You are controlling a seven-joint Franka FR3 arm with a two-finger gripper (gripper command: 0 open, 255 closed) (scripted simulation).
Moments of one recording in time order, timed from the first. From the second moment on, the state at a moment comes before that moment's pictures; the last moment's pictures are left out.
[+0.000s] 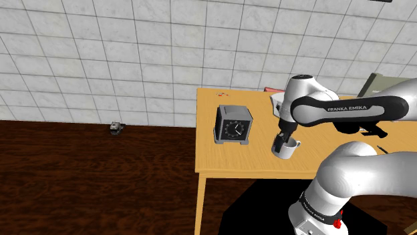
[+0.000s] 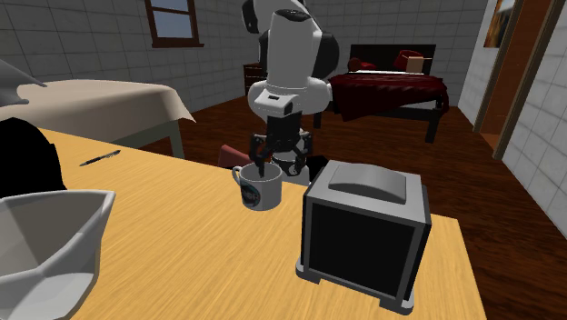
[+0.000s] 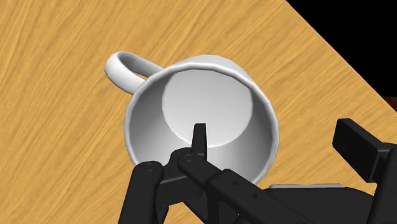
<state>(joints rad) -0.13 -0.95 -0.23 -3.02 -0.30 2.02 -0.17</state>
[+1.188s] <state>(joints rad) -0.13 -0.93 -0.24 -3.04 -0.30 2.05 -0.17</state>
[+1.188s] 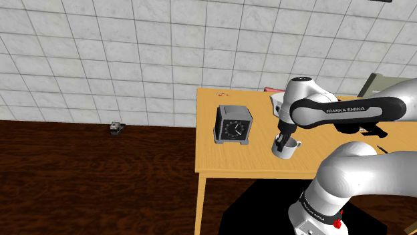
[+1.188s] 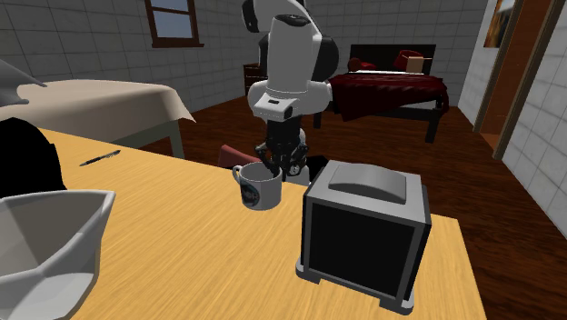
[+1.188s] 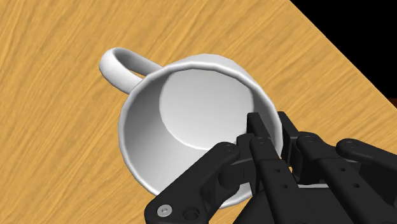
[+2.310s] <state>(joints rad) -0.10 -1.02 -0.19 -2.86 -0.24 1.78 -0.19</state>
